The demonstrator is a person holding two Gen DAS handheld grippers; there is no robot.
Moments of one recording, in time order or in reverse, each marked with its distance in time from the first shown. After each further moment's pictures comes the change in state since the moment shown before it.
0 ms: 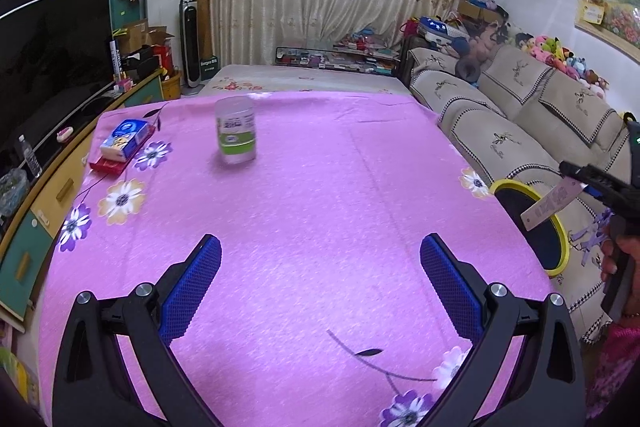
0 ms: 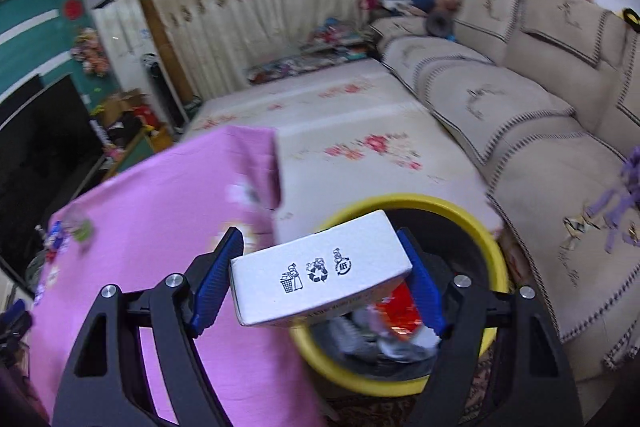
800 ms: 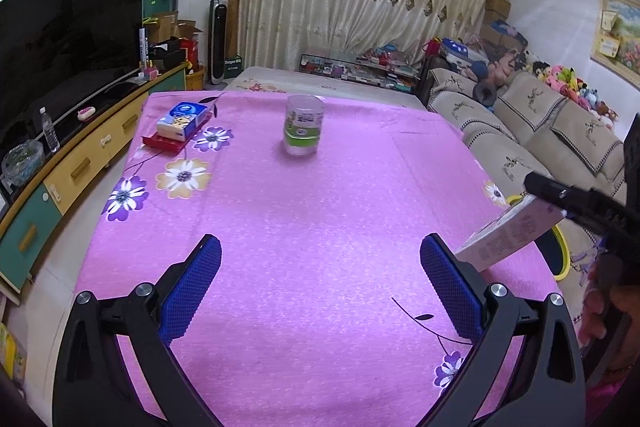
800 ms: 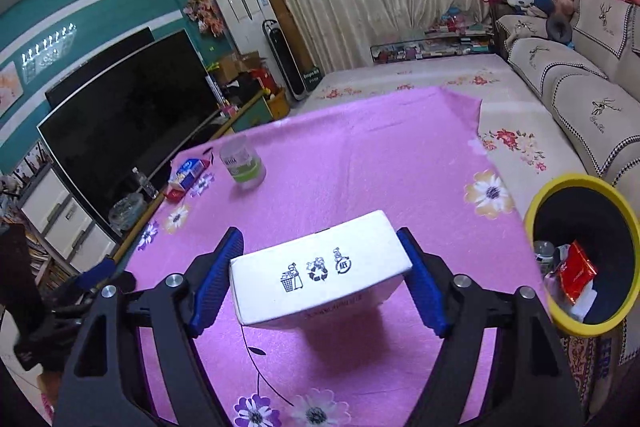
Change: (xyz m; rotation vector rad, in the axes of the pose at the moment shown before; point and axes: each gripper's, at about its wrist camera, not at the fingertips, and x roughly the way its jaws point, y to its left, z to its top) left arm -0.044 0.067 -0.025 -0.098 -0.040 0.032; right arm -0.042 0.185 -0.058 -0.177 0.057 0.408
